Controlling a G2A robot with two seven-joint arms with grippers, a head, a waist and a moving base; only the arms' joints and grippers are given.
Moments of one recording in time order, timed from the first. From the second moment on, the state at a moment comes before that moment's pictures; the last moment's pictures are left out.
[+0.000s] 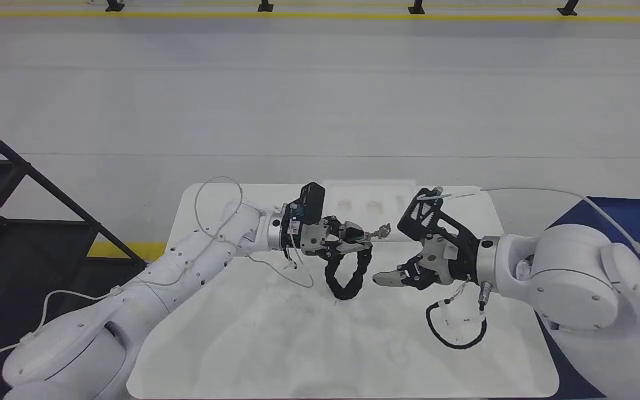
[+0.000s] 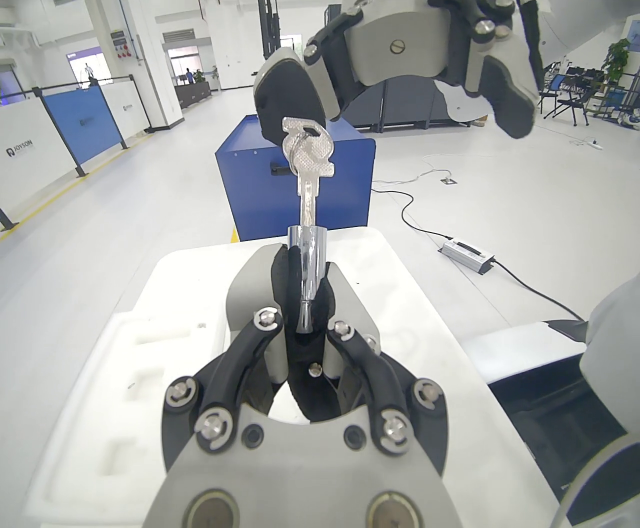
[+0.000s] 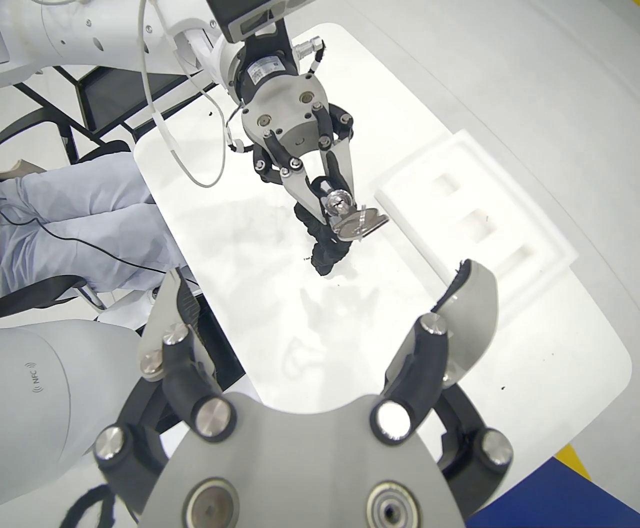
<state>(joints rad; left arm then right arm) 0.52 -1.10 -0.37 -1.11 1.03 -1.01 0.54 -1.02 -0.79 1.21 -2.18 -0.32 -0.17 1.15</state>
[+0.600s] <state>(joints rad) 0.44 -1.13 -0.25 -1.11 0.69 -1.01 0.29 -1.02 -0.79 1.17 -2.16 -0.53 -0.54 1.02</state>
